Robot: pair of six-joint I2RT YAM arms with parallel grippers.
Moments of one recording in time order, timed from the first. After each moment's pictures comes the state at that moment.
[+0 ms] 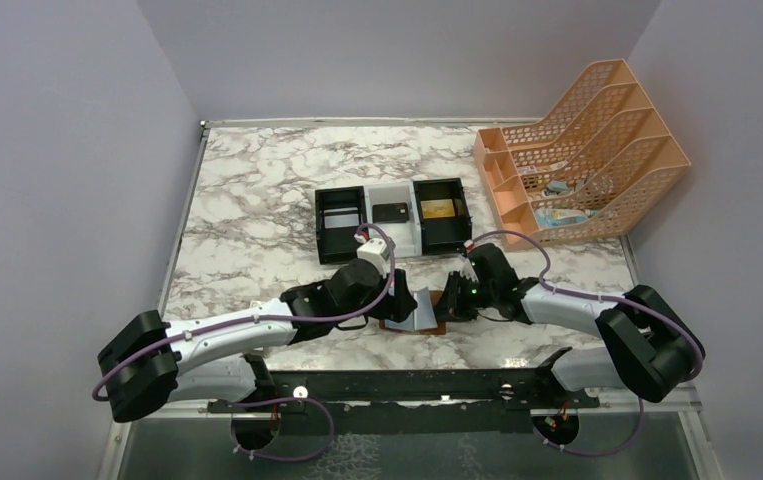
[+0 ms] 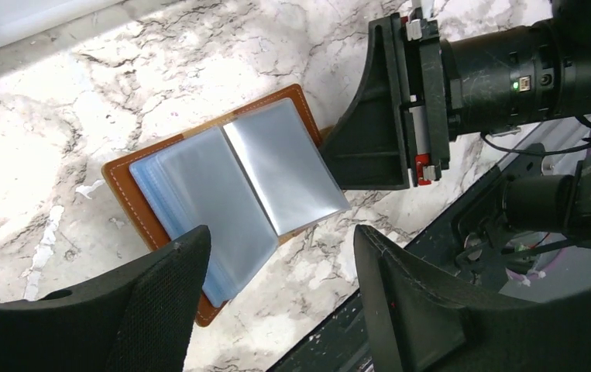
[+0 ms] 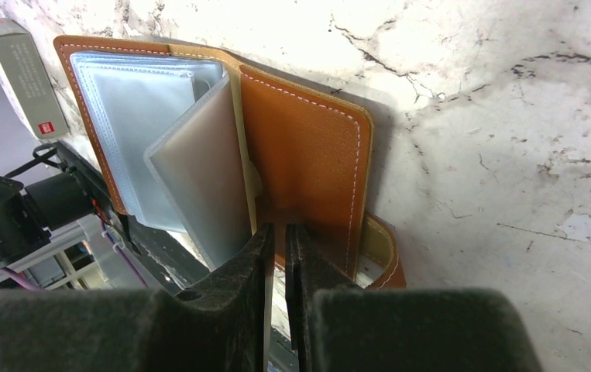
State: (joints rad) left arm -1.06 1.15 0.60 -0.03 -0.12 -0.71; right arm 0.60 1.34 0.41 0.04 -0.42 0.81
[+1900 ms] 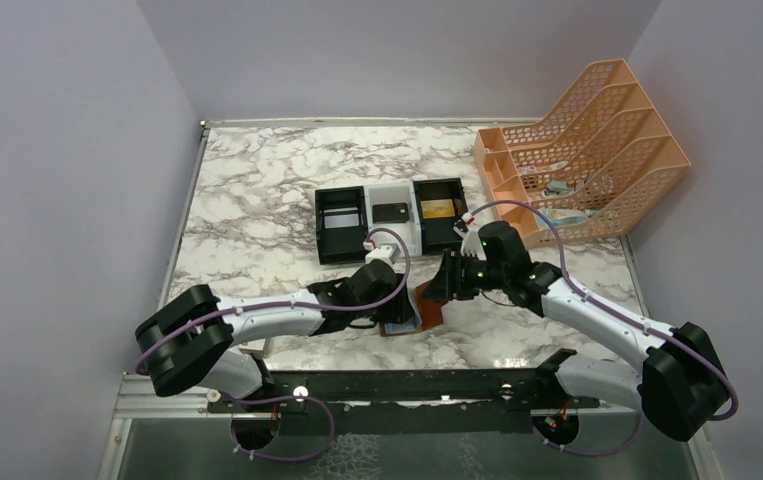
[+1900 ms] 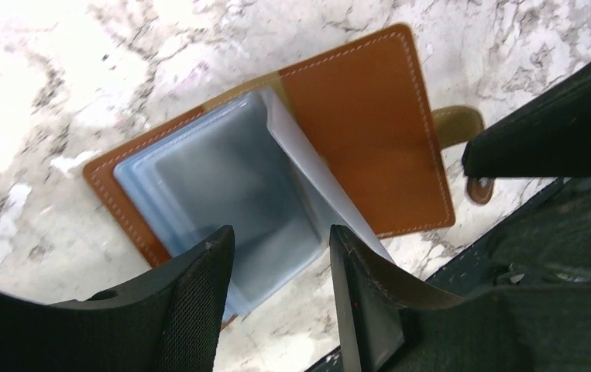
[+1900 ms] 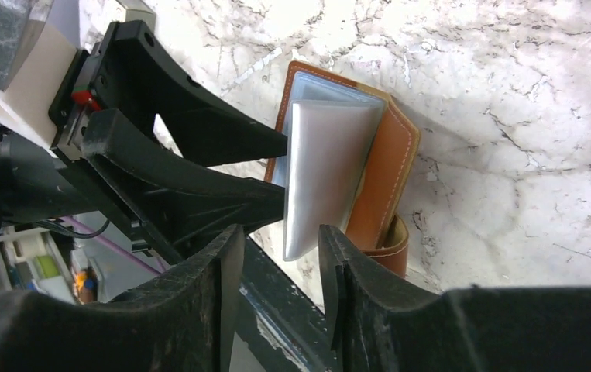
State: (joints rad) left arm -1.03 1.36 0.60 0.00 -0.08 -0.83; right arm 0.60 1.13 0.60 -0.18 -0.47 0.62
